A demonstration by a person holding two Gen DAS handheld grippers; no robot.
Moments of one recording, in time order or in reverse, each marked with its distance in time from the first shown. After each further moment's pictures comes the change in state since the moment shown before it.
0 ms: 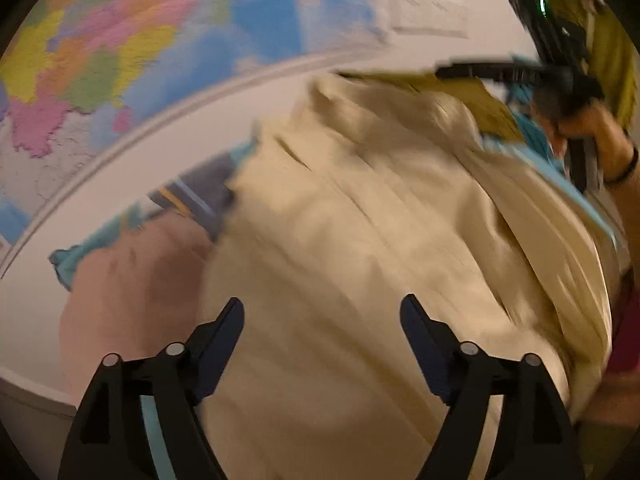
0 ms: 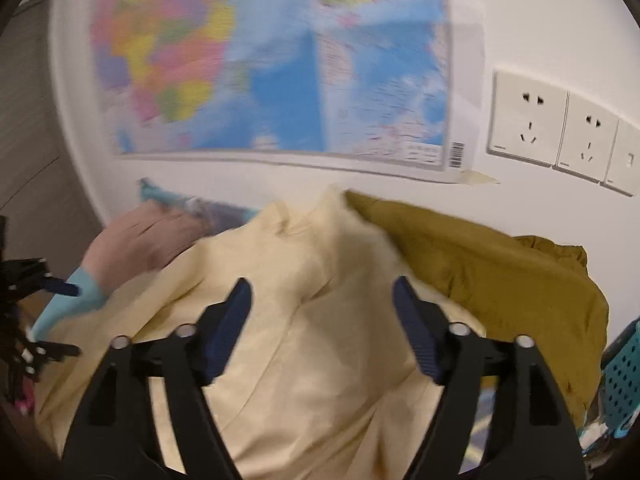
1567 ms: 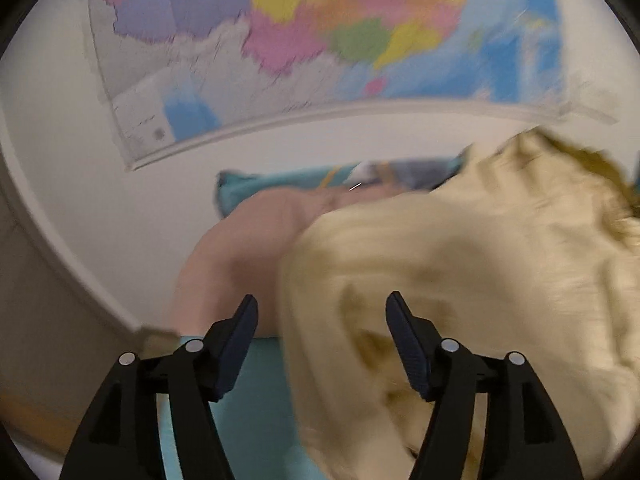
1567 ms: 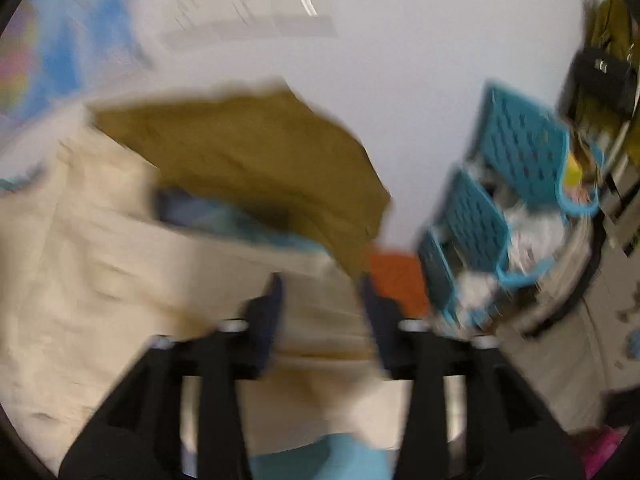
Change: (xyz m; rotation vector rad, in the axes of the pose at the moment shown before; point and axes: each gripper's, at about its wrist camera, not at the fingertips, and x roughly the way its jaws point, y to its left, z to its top) left arm -0.072 0.129 -0.071 -0.393 -0.188 0.353; right arm -0.160 -0.130 -0.143 0.285 0.104 -0.518
